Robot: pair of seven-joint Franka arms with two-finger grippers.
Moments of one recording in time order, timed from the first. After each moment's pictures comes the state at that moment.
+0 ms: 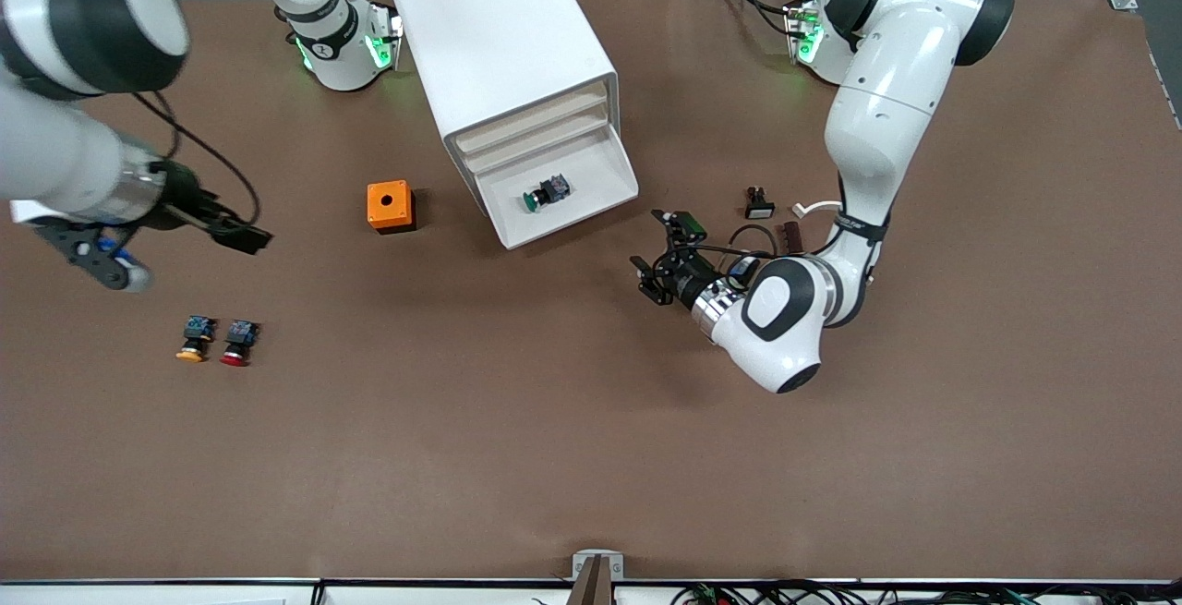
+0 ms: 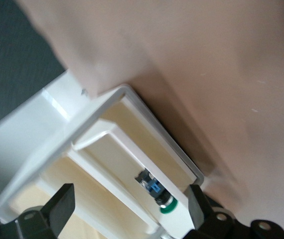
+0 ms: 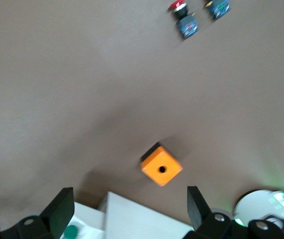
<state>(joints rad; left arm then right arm) -0.36 0.95 -0.04 -1.23 -0.87 1.41 -1.51 0.22 0.14 -0.04 -1.60 0.09 1.57 0.86</state>
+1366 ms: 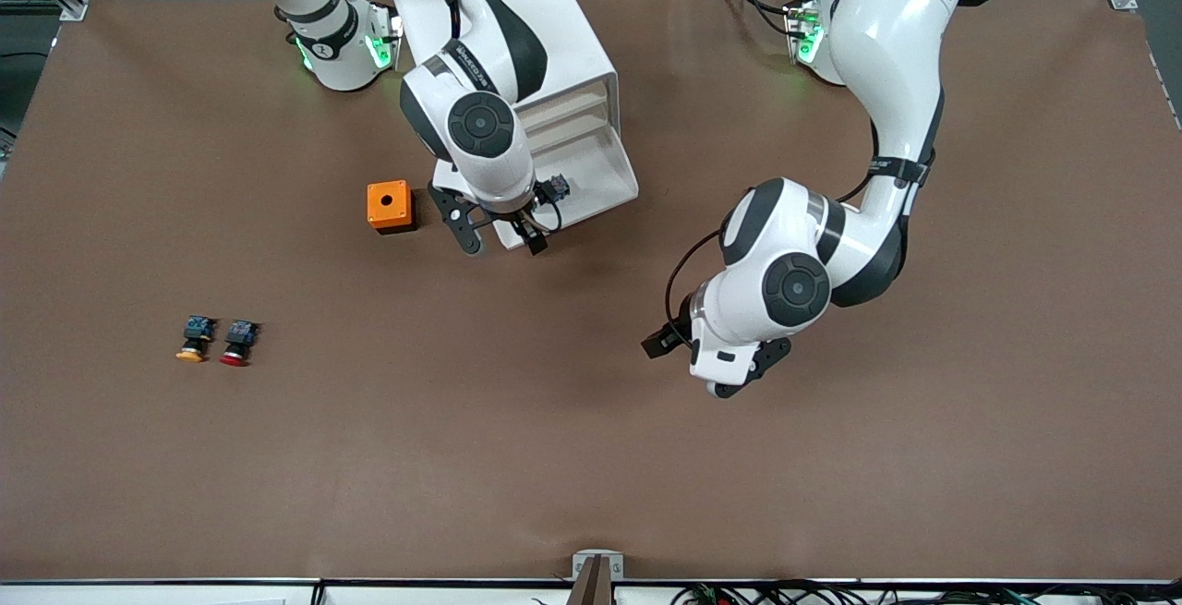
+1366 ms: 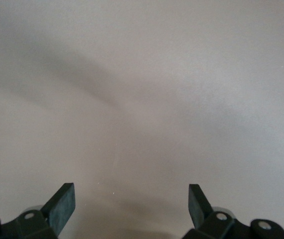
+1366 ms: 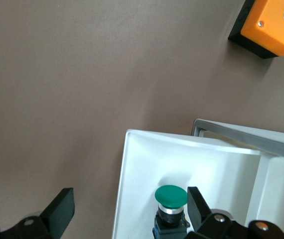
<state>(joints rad) -0.48 0.75 -0.02 -1.21 -0.26 1.94 -0.98 0.75 0.37 -0.04 -1.80 0.09 2.04 1.68</state>
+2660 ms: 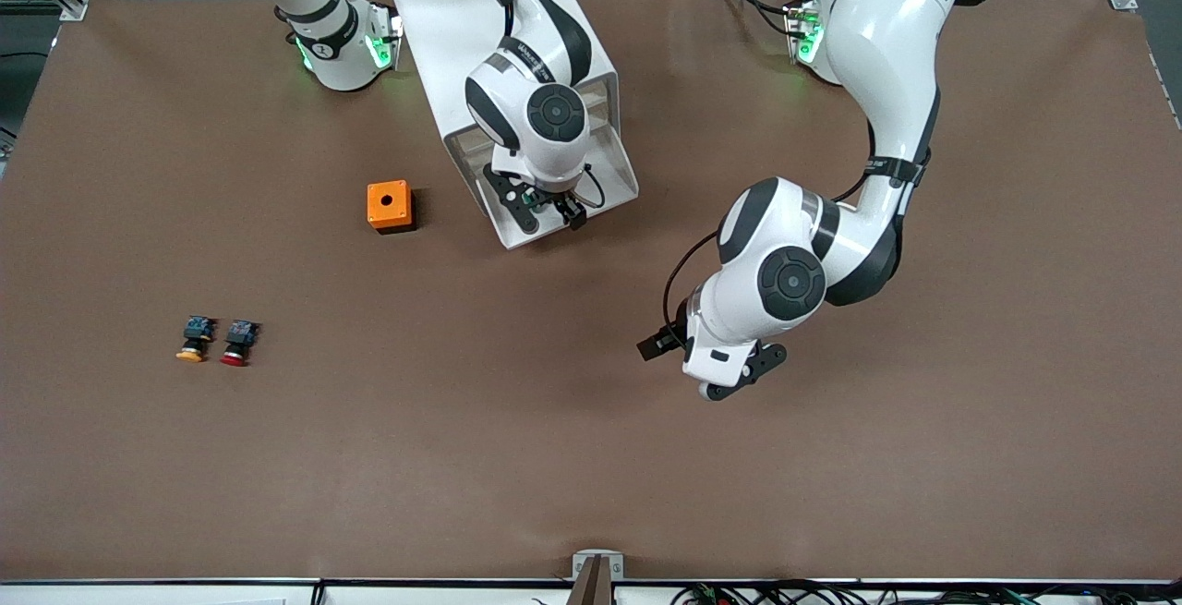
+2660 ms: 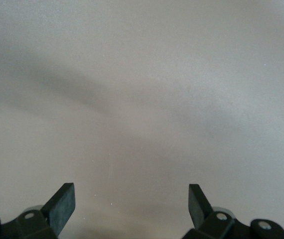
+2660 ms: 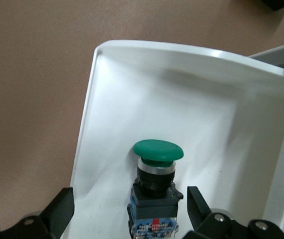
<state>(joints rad) -0.48 0.76 -0.02 -1.22 -0.25 1.98 -0.91 0.87 0.47 -0.04 -1.81 0.09 2.09 1.74</state>
